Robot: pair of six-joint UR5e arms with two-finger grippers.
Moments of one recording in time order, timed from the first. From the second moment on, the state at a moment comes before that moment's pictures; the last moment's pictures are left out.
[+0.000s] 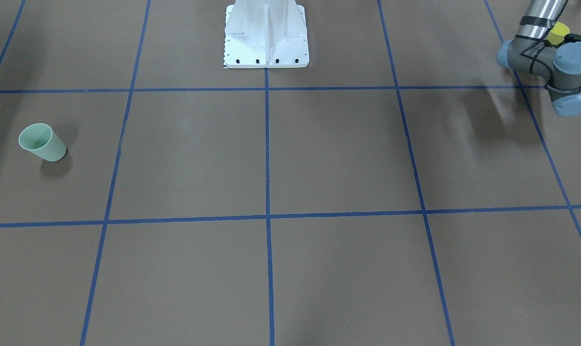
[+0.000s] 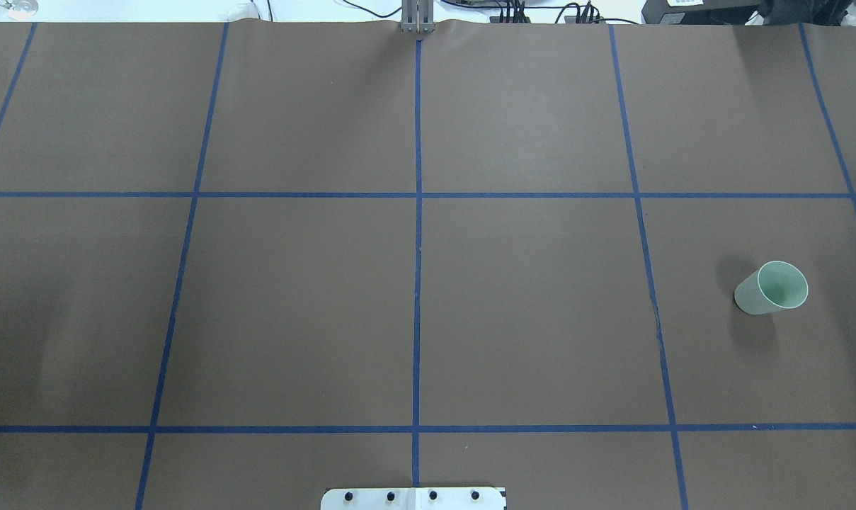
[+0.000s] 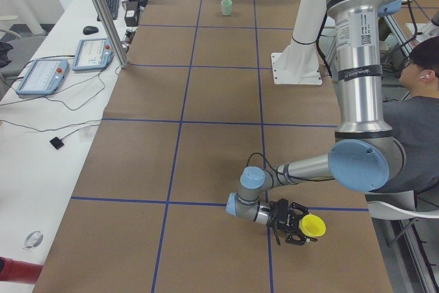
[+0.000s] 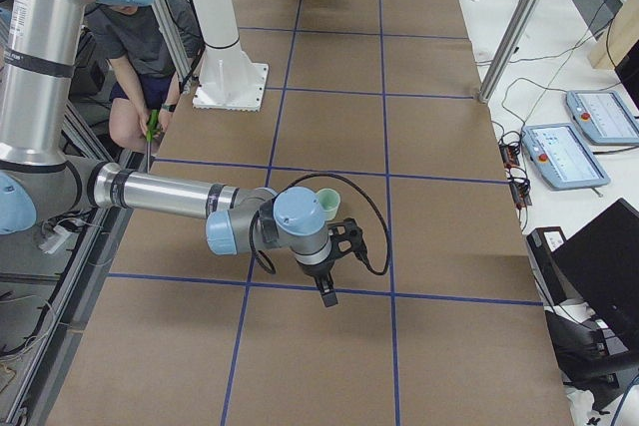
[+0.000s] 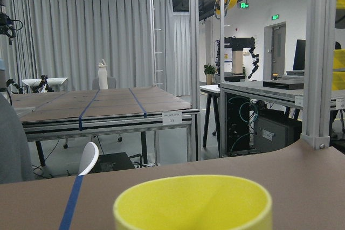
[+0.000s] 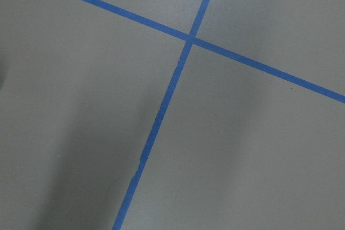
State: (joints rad) left arm -0.74 -1.41 -1.31 -0.76 -2.28 -2.51; right arm 1.59 -1.85 1.74 -1.26 2.31 -0.23
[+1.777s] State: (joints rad) left arm -0.86 -1.35 -1.42 -0.93 -1.38 -2.44; right arm 1.59 -1.80 1.74 -1.26 2.31 -0.18
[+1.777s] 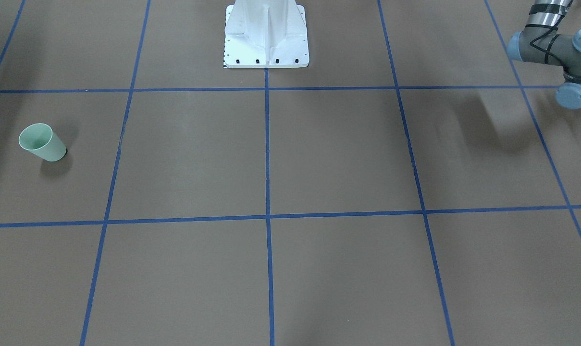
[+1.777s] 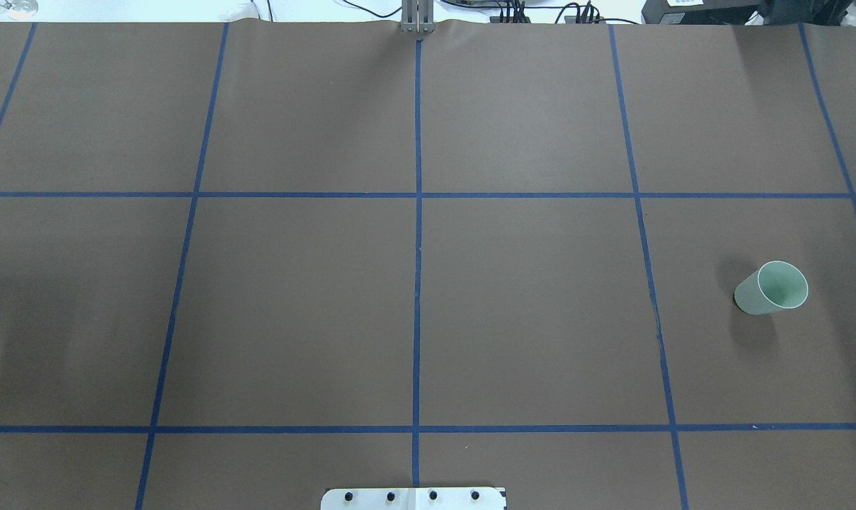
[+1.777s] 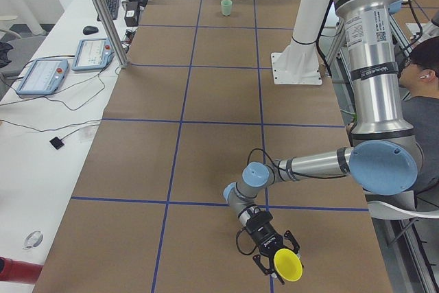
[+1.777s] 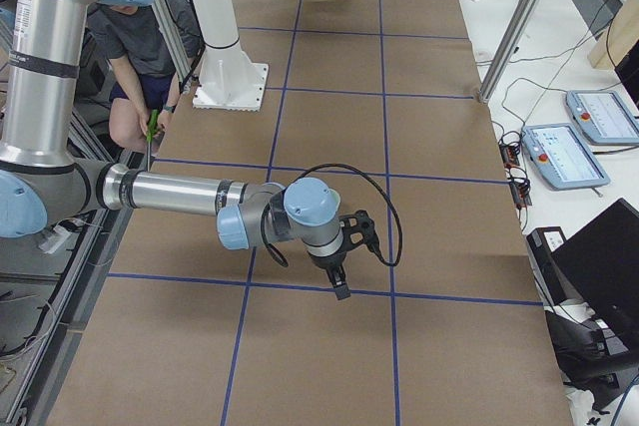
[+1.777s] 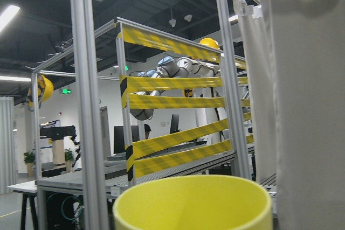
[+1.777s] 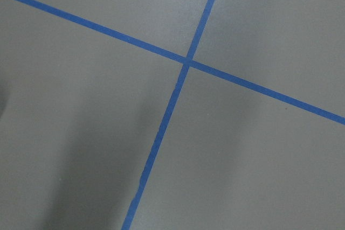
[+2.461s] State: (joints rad) left arm -0.98 -1.36 -1.43 -1.22 -1.04 -2.25; right arm 1.59 -1.78 1.74 -1.26 2.31 -0.17
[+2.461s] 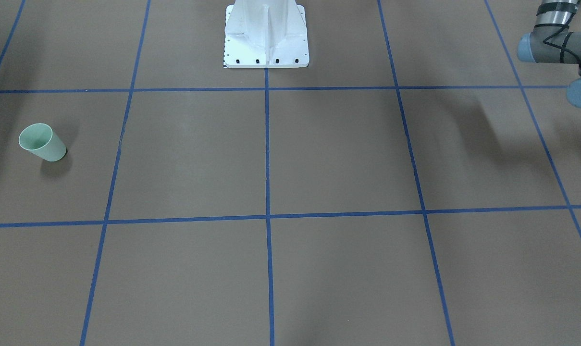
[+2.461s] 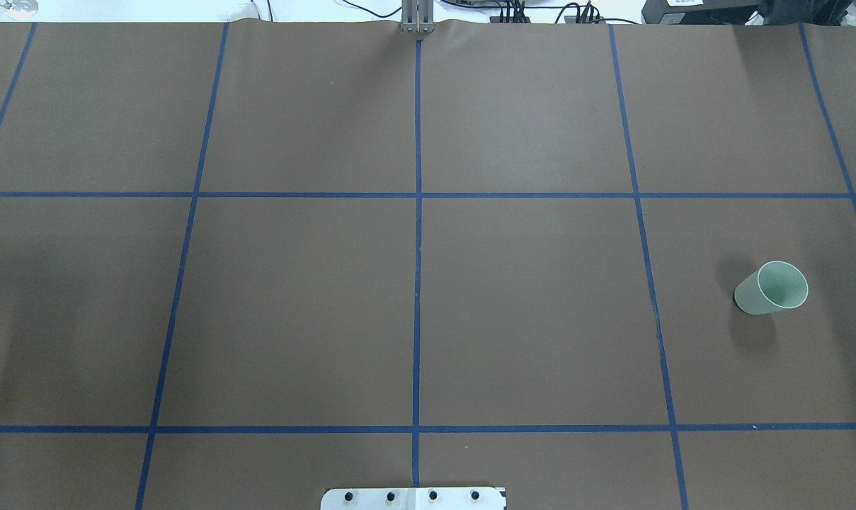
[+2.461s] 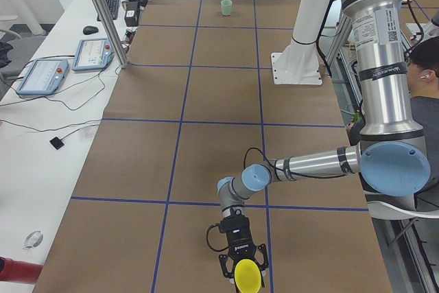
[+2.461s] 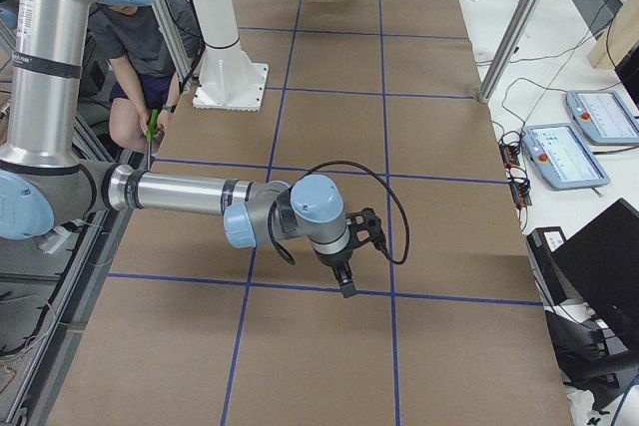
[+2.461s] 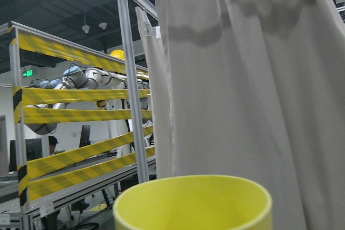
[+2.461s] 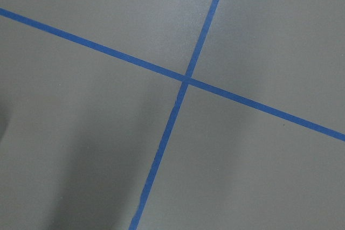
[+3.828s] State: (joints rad) left arm -1.21 -1.41 -1.43 -2.10 -0.86 -1.35; right arm 1.59 -1.78 1.73 -1.27 2.30 -0.08
